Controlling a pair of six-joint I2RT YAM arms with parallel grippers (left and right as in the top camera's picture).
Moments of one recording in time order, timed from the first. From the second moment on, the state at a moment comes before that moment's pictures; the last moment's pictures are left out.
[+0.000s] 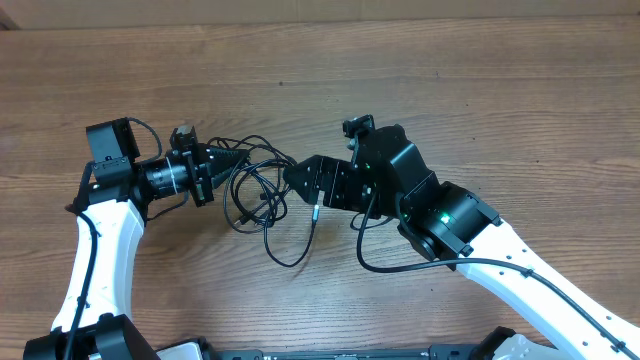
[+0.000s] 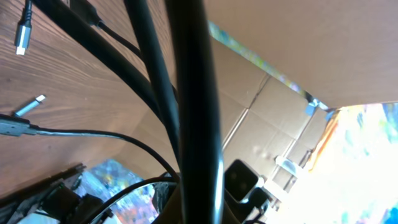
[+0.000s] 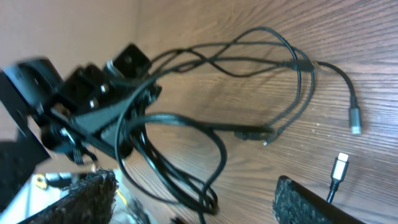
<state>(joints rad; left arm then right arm) 0.24 1.43 0.94 -0.47 1.31 -1.18 0.72 1.34 1.12 -0.39 -0.30 0.95</state>
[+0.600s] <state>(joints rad) 0.24 1.43 0.94 -0.41 1.33 -1.26 0.72 1.48 1.12 -0.33 -0.38 1.07</state>
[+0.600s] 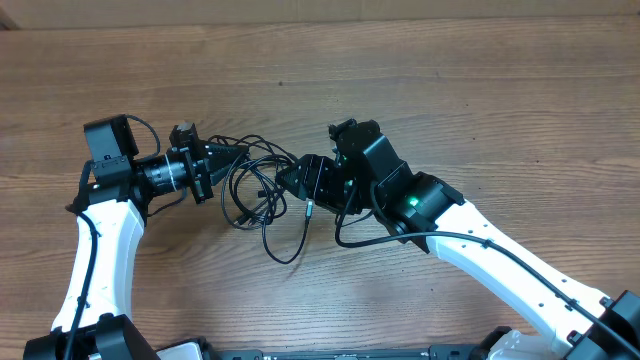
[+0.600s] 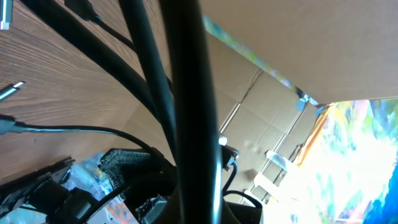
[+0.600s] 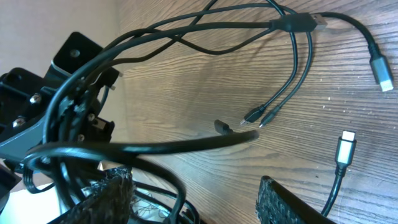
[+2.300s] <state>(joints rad) 0.24 1.43 0.94 -0.41 1.26 -1.33 0.87 1.59 1.12 -0.20 -0.23 1.17</state>
